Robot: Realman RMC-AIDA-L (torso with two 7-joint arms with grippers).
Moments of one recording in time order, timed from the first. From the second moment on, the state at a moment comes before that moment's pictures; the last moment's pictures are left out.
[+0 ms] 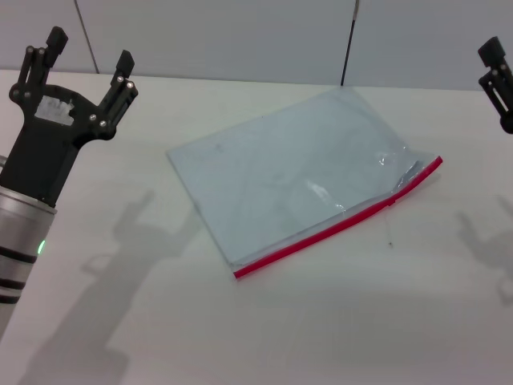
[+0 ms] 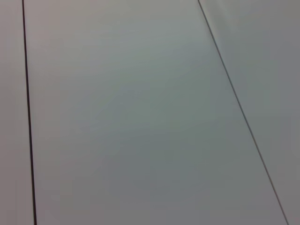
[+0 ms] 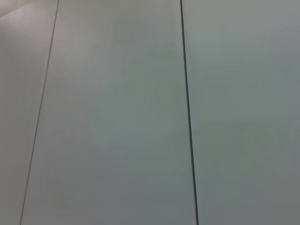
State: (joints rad) left arm -0.50 -2.03 0.17 -0.22 1.37 1.69 0.05; right arm 0.52 2.04 0.36 0.12 -2.00 -1.60 0.28
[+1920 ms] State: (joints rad) left arm -0.50 -2.03 0.17 -0.22 1.37 1.69 0.05; right arm 0.76 2.03 0.17 -0.16 -2.38 -0.85 1.24
